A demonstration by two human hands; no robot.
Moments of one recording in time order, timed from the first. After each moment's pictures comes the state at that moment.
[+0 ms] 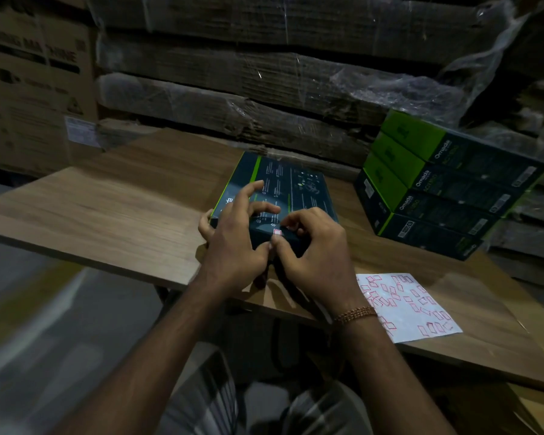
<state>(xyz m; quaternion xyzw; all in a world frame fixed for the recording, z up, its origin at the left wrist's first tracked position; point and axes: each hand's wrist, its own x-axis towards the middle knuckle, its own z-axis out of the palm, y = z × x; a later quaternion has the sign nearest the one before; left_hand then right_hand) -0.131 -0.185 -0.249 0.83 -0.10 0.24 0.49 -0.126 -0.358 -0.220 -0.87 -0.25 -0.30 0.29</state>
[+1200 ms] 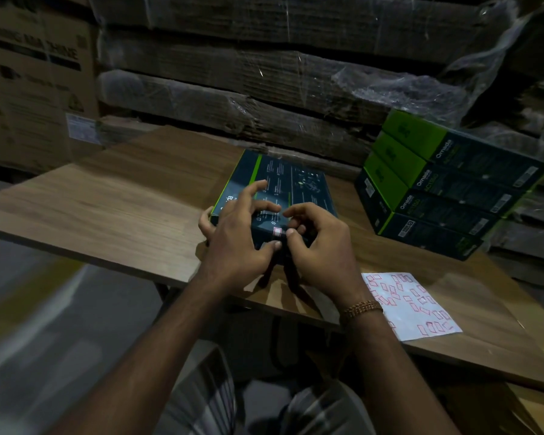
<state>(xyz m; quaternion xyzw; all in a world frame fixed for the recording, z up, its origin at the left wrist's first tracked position) -0.137 -0.188 -0.244 0.85 -0.08 0.25 0.45 -0.123 -0.363 -0.213 -0.87 -0.22 -0.24 0.38</state>
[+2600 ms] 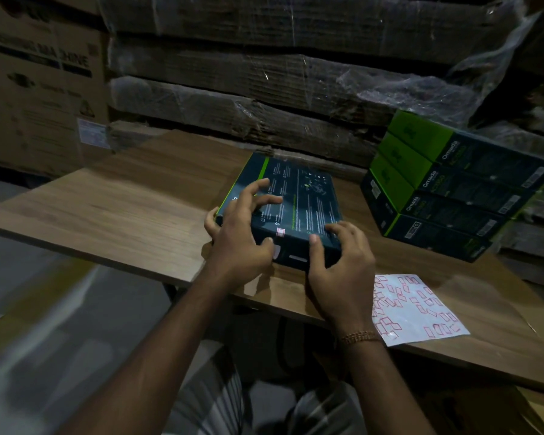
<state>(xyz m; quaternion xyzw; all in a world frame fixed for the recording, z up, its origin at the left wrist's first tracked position) -0.139 -0.185 -0.238 0.83 -0.09 0.22 0.51 -0.135 -0.376 -0.251 -0.87 -0.08 -0.36 0.33</state>
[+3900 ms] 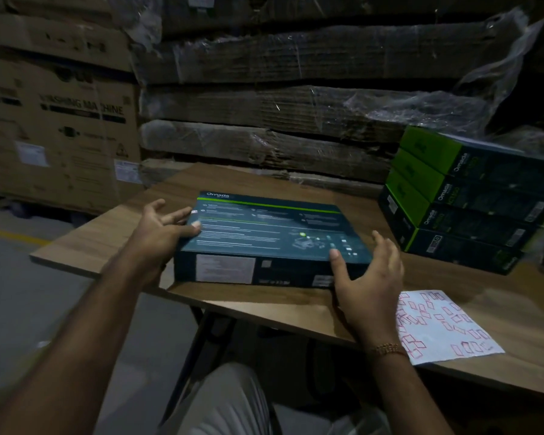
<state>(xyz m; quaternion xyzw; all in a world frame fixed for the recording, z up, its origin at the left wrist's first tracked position) -0.121 -0.039 -0.219 0.65 0.14 0.15 0.73 -0.129 -0.385 -0.250 -0.86 0.01 -0.33 0.38</state>
